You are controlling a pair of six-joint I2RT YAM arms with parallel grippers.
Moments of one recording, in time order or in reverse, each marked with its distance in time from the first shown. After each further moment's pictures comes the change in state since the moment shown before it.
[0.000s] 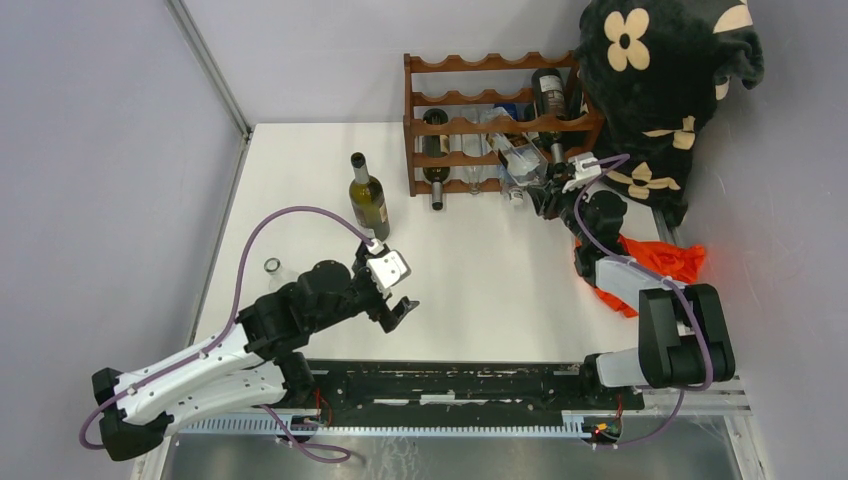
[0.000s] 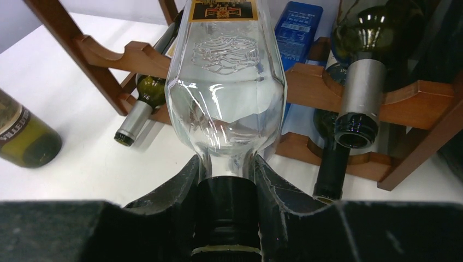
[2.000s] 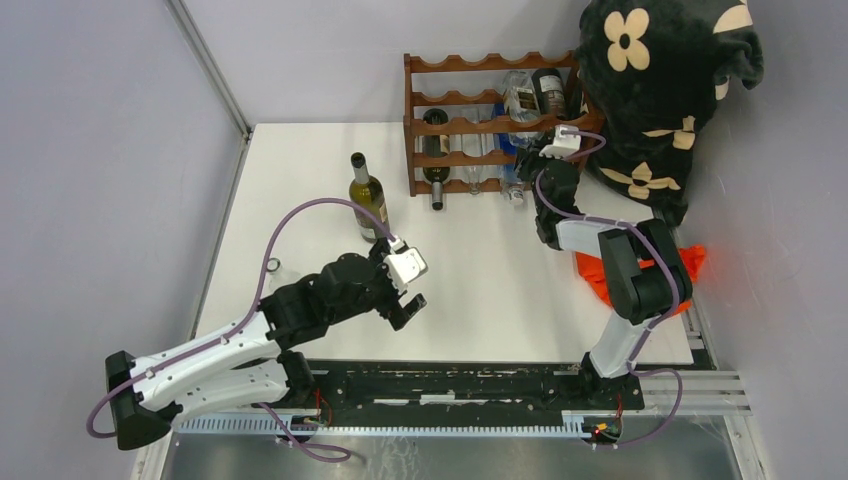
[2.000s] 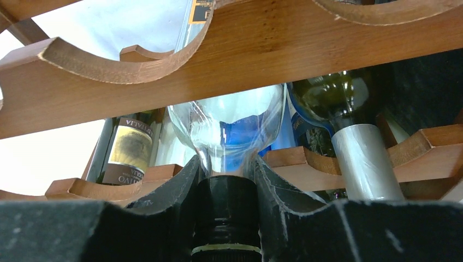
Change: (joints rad) left arm 0.003 0.133 0.024 0.003 0.002 0.001; right arm 0.181 0.393 0.323 0.152 0.571 0.167
